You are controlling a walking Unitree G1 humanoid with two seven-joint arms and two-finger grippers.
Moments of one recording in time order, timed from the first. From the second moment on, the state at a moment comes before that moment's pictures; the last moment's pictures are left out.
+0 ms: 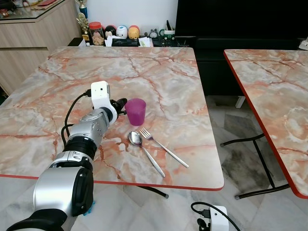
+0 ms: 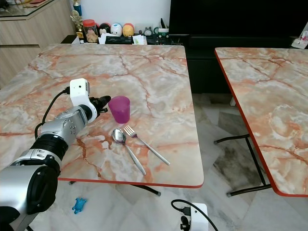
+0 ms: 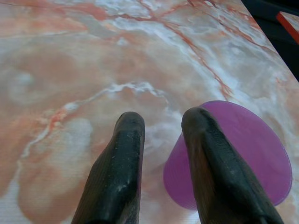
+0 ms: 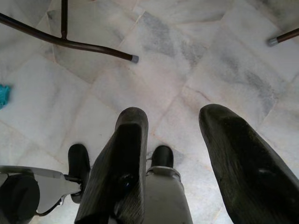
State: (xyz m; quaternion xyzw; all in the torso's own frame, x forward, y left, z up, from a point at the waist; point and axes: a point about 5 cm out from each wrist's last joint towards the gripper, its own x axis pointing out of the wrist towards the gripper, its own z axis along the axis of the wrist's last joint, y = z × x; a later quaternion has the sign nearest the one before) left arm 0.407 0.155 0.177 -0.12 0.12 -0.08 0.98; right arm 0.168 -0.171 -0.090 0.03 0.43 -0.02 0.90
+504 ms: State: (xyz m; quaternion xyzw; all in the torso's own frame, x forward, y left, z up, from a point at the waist) left arm 0.406 0.143 0.175 -0.12 0.13 -0.12 0.98; right arm 0.168 -0.170 -0.090 0.02 0.43 -0.02 0.90
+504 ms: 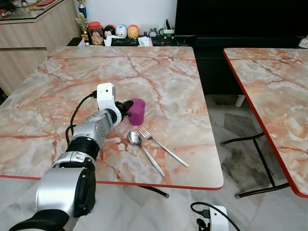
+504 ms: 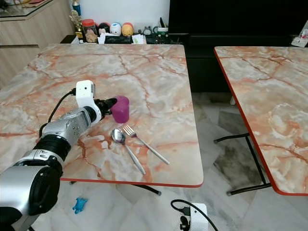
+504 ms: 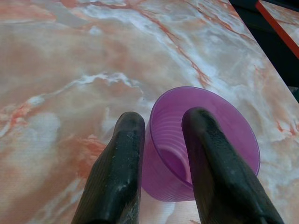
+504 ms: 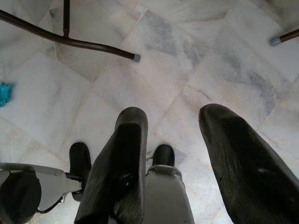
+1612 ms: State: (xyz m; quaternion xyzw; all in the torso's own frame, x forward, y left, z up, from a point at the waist) left arm 0.405 0.138 0.171 -0.11 0.13 -0.11 0.98; right arm 0.167 -0.169 -0.090 0.02 0.43 -0.01 0.90
